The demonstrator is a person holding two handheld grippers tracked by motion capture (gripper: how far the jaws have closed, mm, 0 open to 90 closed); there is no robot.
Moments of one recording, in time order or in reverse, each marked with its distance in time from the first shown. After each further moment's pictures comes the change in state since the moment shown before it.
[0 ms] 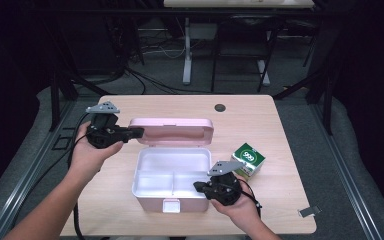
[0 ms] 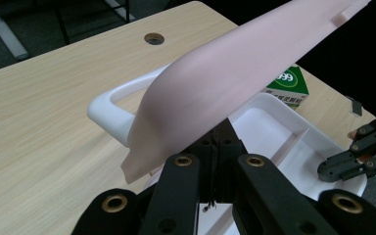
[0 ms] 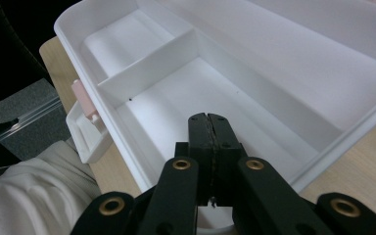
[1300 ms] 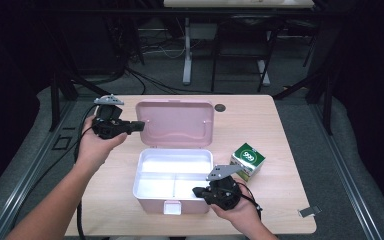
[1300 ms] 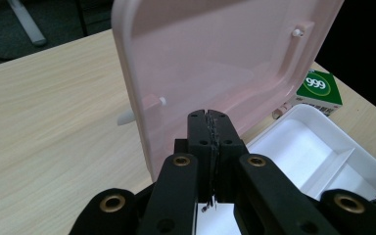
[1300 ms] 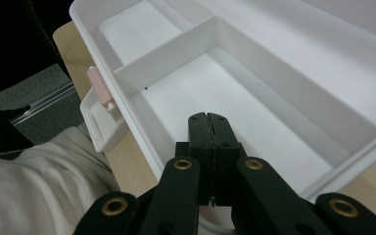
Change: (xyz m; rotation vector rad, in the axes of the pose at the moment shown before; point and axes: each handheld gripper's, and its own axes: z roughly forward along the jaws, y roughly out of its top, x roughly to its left) left arm 0.020 0.008 0.019 0.034 0.057 -0.054; right arm 0.006 -0.004 -0.001 0.036 0.036 -0.018
